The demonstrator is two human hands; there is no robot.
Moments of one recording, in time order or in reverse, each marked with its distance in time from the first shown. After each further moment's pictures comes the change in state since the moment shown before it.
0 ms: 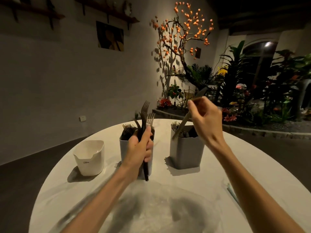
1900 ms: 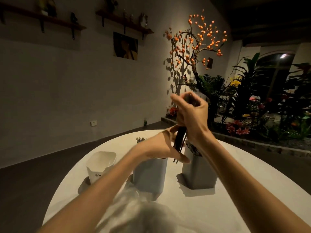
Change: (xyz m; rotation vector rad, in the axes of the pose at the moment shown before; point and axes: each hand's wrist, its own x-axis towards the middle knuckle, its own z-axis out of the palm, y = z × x) left_hand 0.060 0.063 -0.001 0.809 -0.506 0.054; right_hand 0.044 -0.066 0.073 0.595 -0.159 0.204
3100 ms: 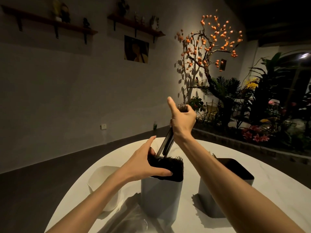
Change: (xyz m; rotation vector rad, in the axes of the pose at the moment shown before) left_hand 0.025 -0.130 -0.045 0.067 0.328 -0.092; right_hand 0.100 0.118 0.061 0.009 0.330 0.169
